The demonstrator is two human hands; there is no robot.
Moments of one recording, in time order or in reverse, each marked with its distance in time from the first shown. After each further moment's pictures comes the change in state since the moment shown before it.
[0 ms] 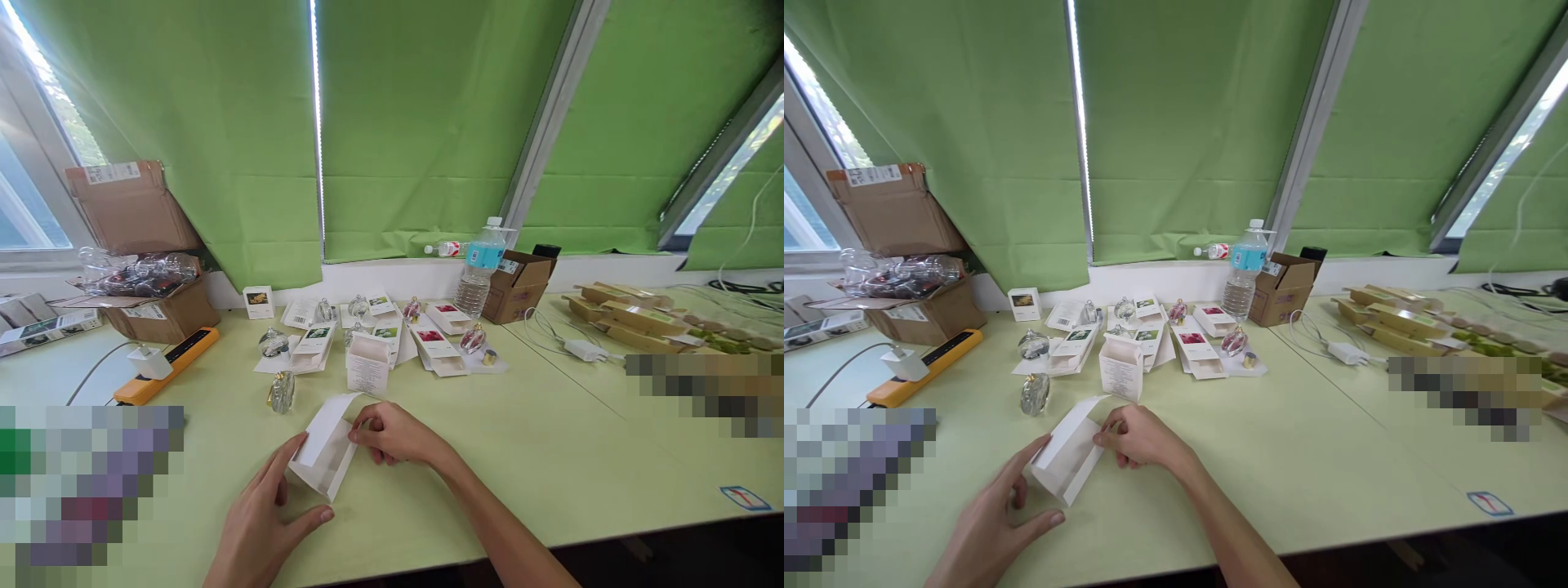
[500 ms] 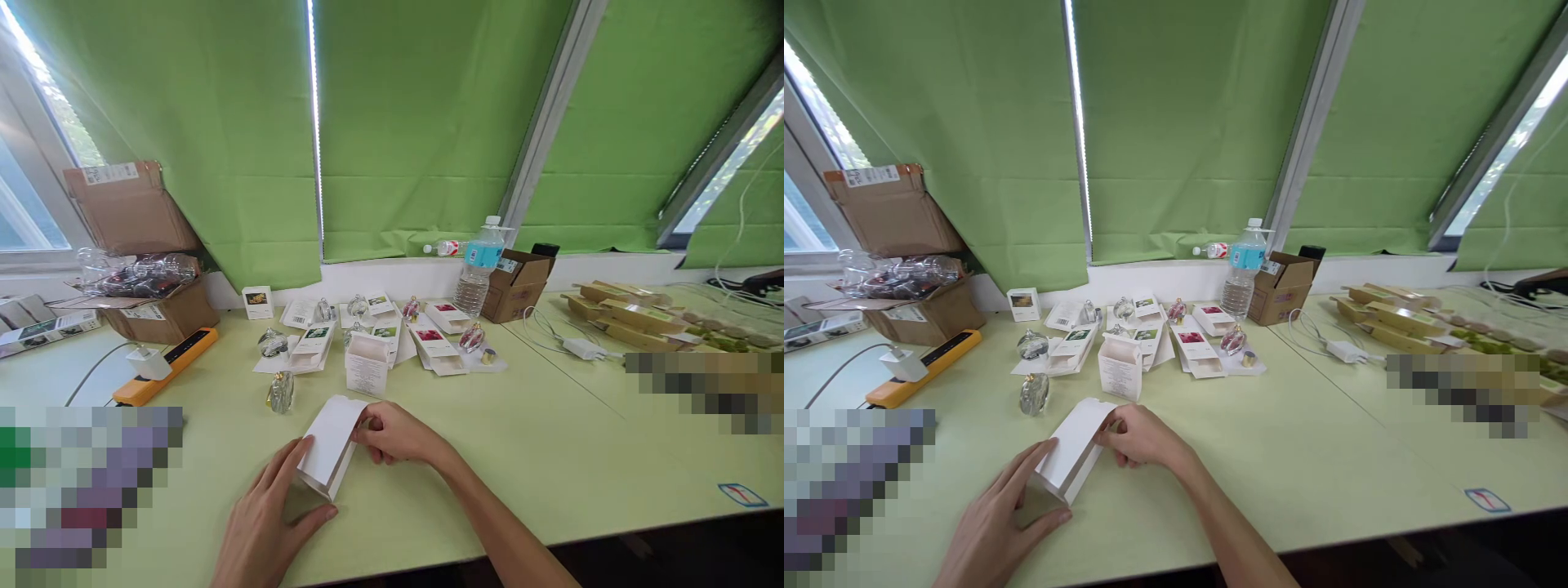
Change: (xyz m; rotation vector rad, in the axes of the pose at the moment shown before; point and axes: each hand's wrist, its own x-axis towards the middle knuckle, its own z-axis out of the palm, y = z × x) left_hand -0.001 -0.008 0.009 0.232 0.028 0.148; right_hand -0.002 -0.002 -0.001 -0.017 -0.011 -0.045
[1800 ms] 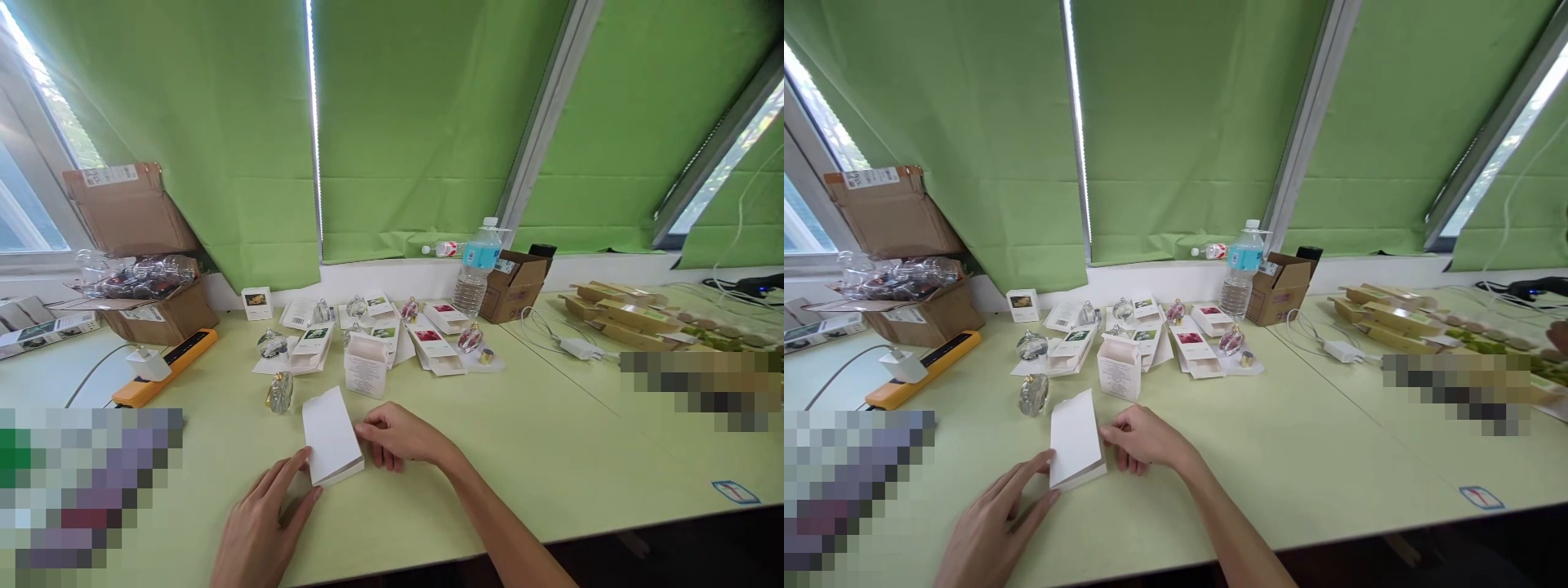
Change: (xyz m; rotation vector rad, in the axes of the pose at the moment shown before) left_hand -0.007 0.002 -0.002 0.038 0.055 0.054; right_hand -0.005 0.006 -0.002 0.108 -0.043 0.051
